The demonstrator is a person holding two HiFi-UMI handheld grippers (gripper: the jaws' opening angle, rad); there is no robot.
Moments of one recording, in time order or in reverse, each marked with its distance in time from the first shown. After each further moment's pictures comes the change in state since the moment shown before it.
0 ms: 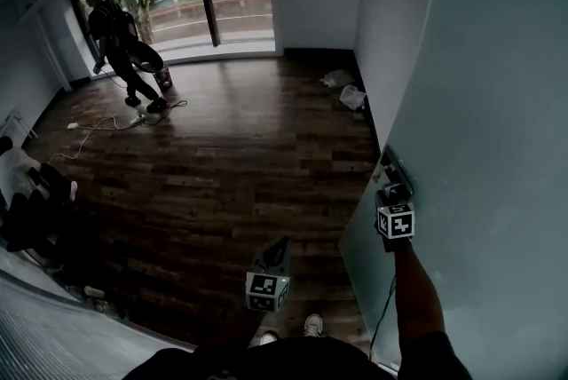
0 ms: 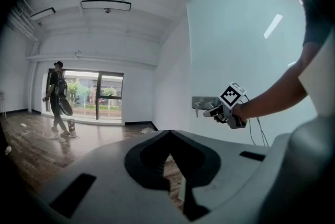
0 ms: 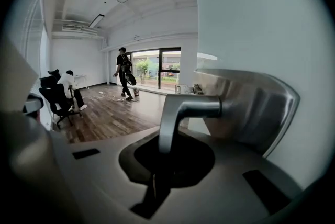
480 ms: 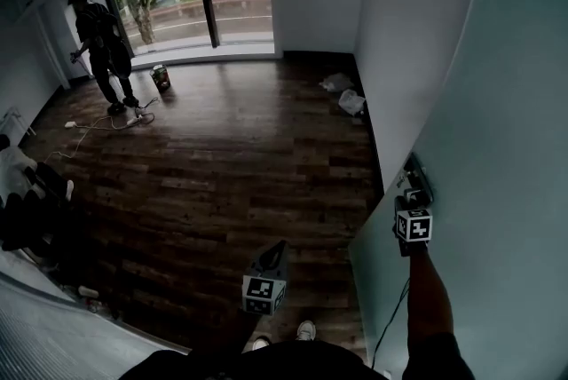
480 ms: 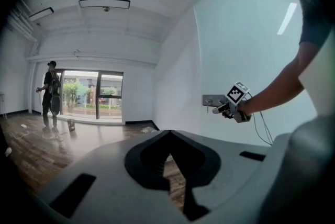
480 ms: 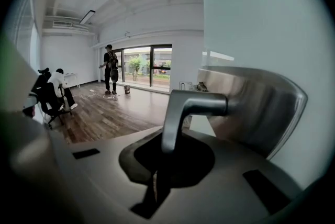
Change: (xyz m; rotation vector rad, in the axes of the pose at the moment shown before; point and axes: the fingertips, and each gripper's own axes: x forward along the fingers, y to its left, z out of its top) left arm 0.032 0.000 0.013 -0.007 0.000 0.012; right arm 0.001 -0.094 -0.008 0.015 0.033 -0.083
